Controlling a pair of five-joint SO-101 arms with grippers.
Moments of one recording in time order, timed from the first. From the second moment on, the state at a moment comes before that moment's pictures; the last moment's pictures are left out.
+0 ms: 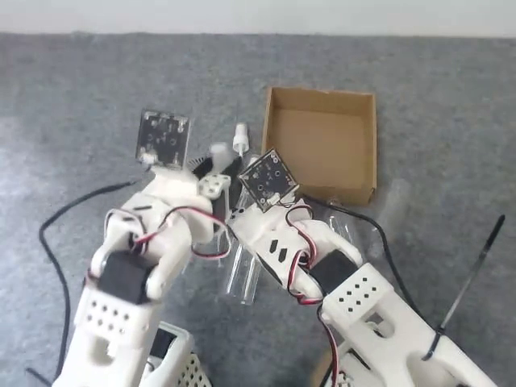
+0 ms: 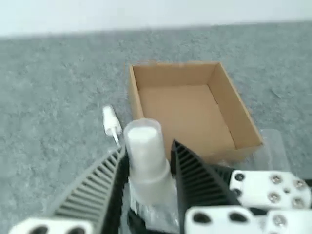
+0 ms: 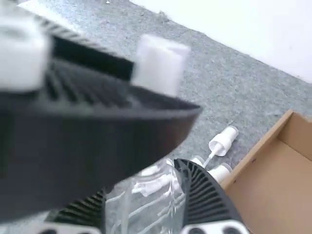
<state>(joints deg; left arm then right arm) 13.8 -59.5 48.0 57.7 14.1 -42.6 -45.1 60.0 19.6 1.2</state>
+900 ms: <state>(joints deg) 16.1 -68.5 54.4 55.8 9.5 -40.4 -45.2 60.0 19.5 1.2</state>
